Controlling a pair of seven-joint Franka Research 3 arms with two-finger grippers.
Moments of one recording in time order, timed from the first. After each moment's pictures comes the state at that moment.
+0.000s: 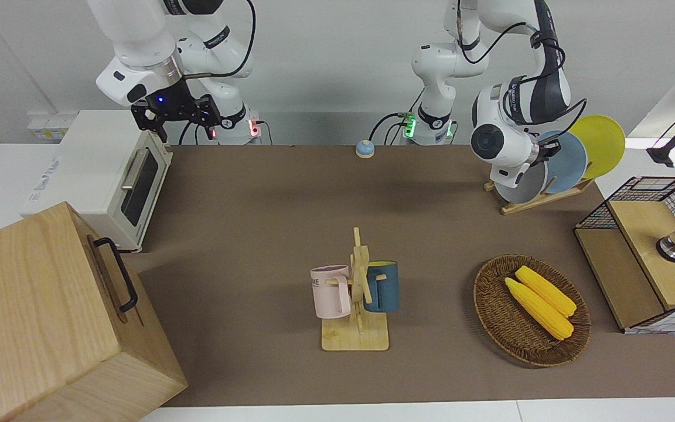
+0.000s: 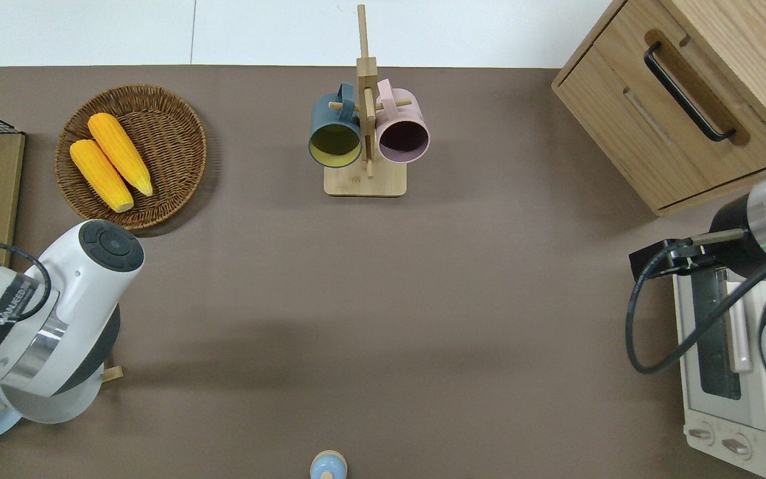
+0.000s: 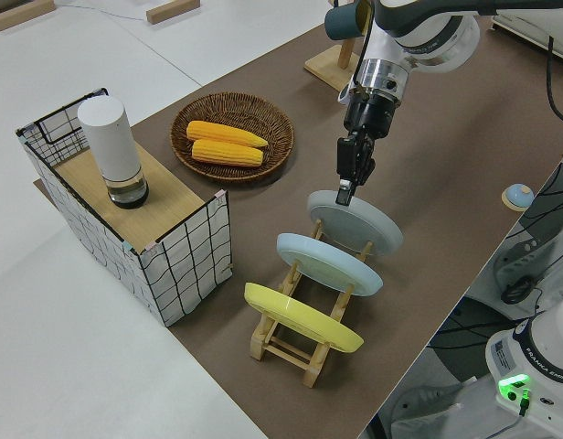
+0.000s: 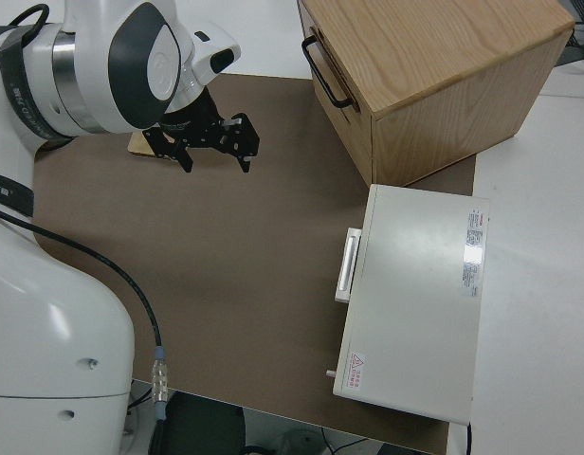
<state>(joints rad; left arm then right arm) 0.01 0.01 -0.12 -2.13 0.82 1.52 -0.35 -0.26 0.02 0.38 -1.48 -0.03 1.38 0.04</state>
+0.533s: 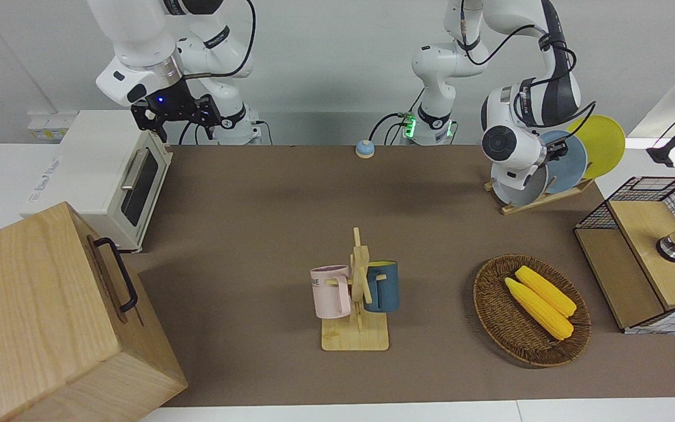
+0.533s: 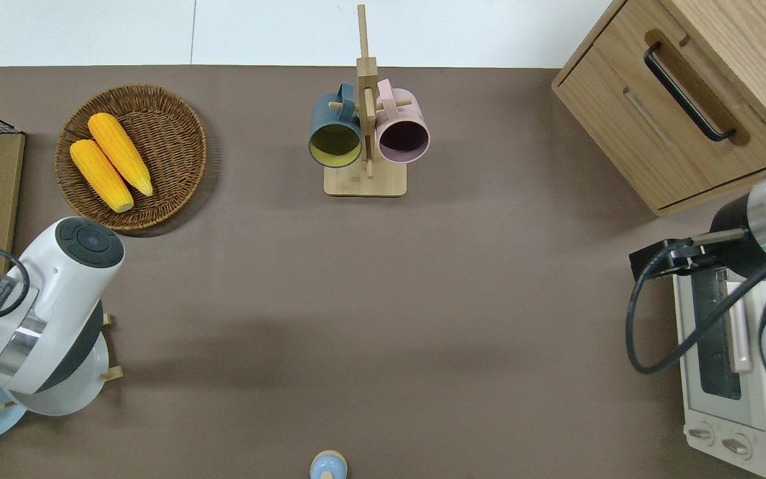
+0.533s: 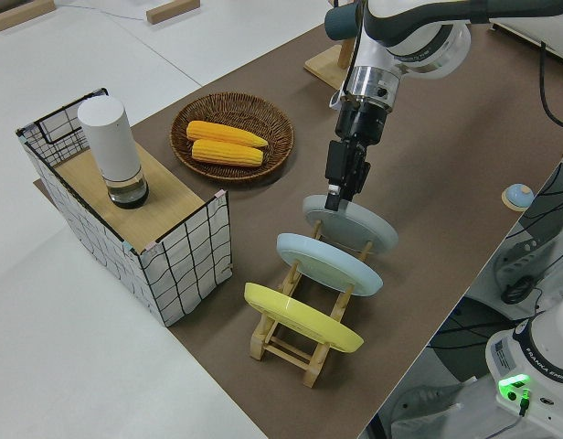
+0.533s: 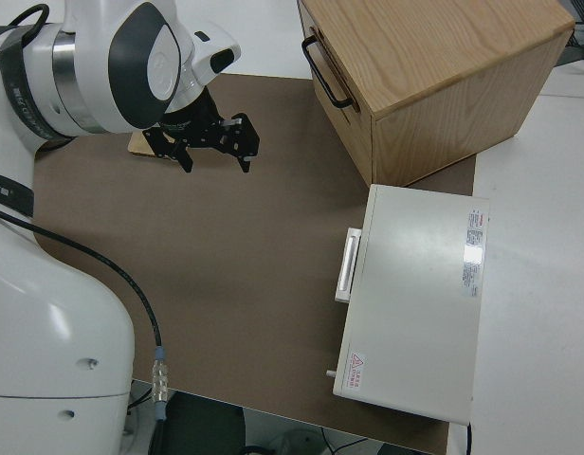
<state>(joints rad) 0.05 0.01 -0.12 -2.13 0.81 1.55 -0.34 -0.26 0.02 0.38 -1.48 -0.03 1.38 0.04</state>
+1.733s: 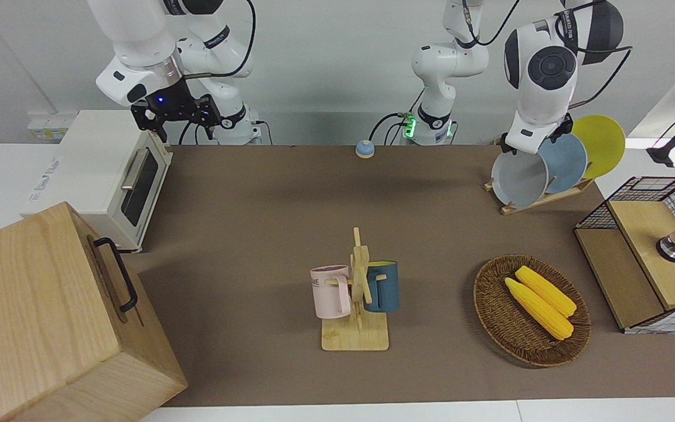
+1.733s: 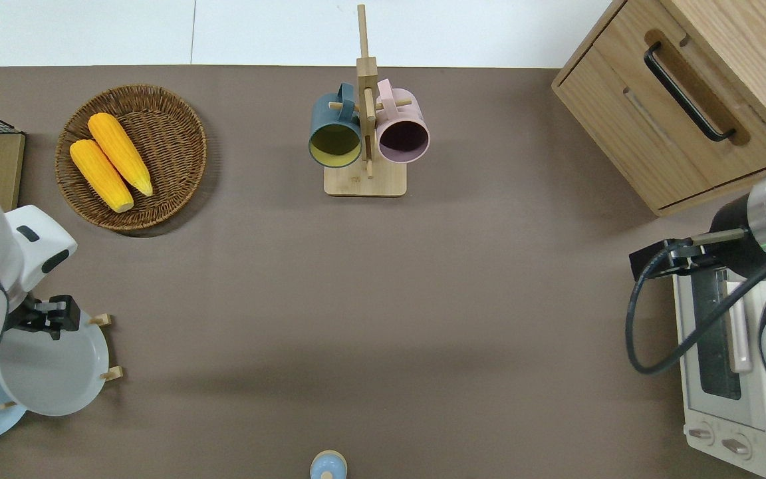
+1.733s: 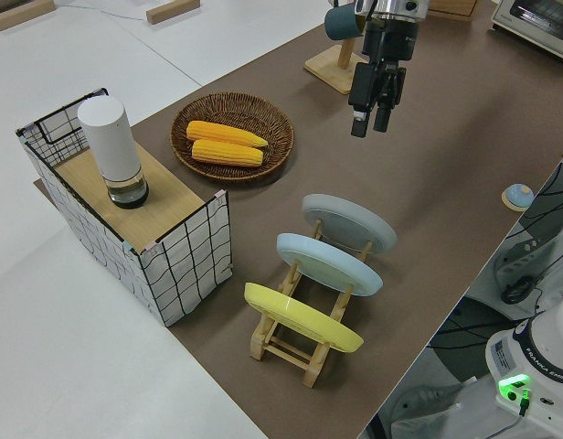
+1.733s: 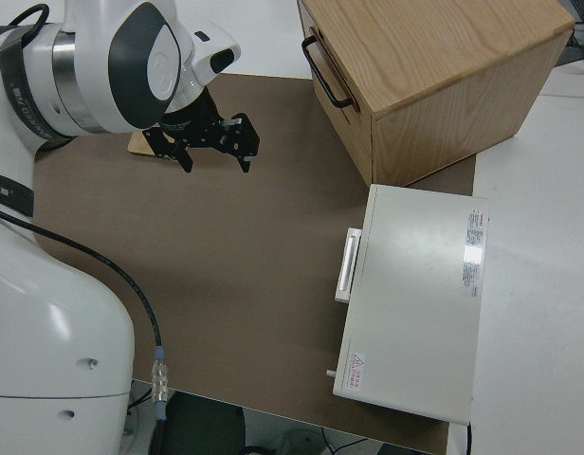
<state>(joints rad) 0.04 -0.06 -0.13 -1.84 0.39 1.43 -0.15 -0.26 0.02 0.38 -1.48 -0.03 1.38 0.04</state>
